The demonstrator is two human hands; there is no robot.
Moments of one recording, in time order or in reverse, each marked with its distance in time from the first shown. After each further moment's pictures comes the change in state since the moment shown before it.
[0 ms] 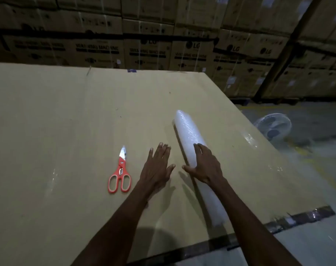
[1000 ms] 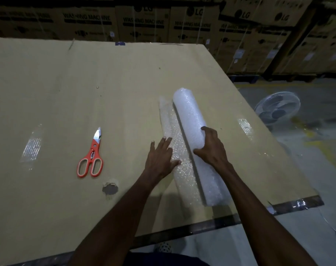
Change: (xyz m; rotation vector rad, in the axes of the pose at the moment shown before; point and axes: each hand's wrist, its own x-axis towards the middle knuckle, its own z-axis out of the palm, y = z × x) left_hand 0.032 0.085 0.061 0.142 -0.165 -0.062; right_hand 0.012 0.103 -0.019 0.327 -0.068 0.150
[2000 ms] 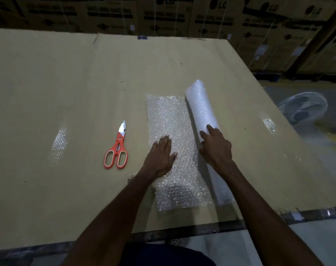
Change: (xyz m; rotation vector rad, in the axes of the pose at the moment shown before) left_hand -0.040 -0.073 0.002 -0.251 -0.100 -0.090; right_hand -0.005 -0.061 0.042 -0.493 0.021 -0.178
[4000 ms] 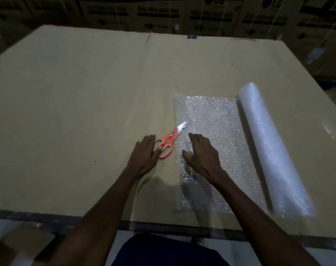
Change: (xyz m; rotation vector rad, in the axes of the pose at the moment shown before) left_hand -0.129 -0.182 -0.083 -0.041 0.157 -0.289; right_hand -0.029 -0.207 0.027 0.314 -0.083 -0.228
